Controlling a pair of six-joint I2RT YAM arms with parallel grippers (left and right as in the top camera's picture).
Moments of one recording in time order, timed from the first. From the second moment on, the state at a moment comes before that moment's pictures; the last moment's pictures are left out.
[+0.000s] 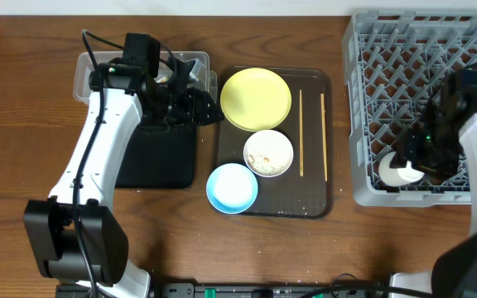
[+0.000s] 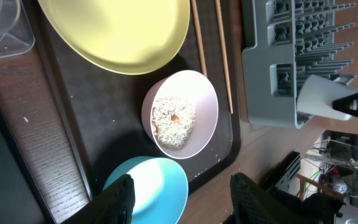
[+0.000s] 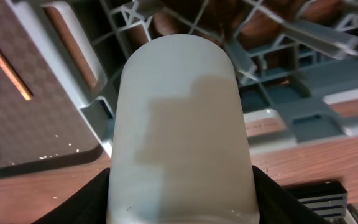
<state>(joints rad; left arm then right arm) -0.10 1.73 1.50 -1.07 0.72 -0.04 -0.19 1.62 1.39 -1.42 -0.07 0.15</state>
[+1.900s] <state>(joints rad) -0.80 2.04 1.54 -0.85 0.05 -0.26 -0.20 1.55 1.59 -1.39 -0.12 0.13</state>
